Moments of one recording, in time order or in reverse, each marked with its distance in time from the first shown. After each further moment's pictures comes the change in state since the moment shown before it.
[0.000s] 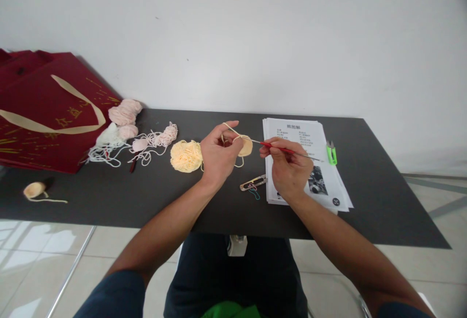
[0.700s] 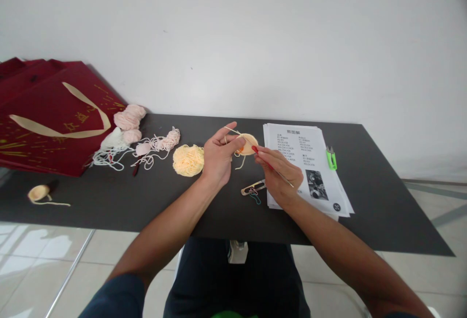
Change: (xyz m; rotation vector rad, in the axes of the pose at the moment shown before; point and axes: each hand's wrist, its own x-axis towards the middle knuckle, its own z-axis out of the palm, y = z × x) left_hand 0.011 0.005 0.000 -0.391 -0.083 -0.310; right_hand -0.012 0.013 -0.006 -0.201 -0.154 -0.192
